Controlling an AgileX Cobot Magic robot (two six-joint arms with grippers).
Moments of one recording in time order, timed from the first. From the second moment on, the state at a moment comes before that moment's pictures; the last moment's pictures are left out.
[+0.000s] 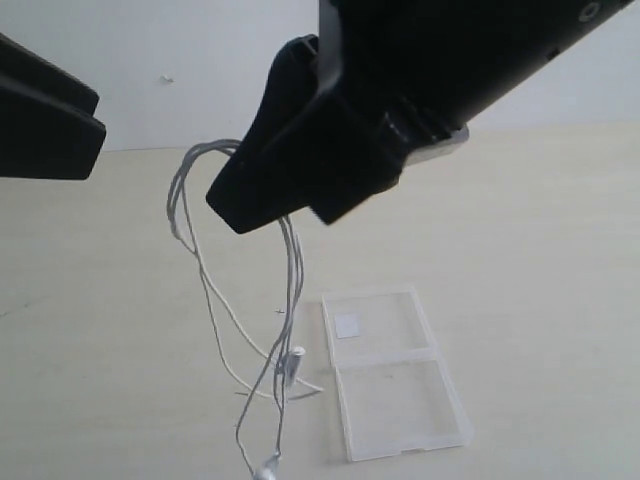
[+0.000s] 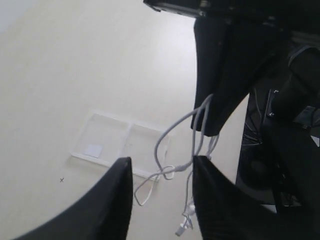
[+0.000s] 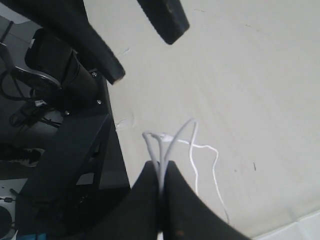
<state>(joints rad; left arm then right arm) -0.29 1.01 -1.14 -0.73 1.12 0.81 0.77 1.35 -1.38 0.60 1.13 -0.55</state>
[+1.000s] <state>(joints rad) -0.29 1.01 -1.14 -0.74 1.15 0.85 0.77 1.35 -1.39 0.62 1.03 -0.55</state>
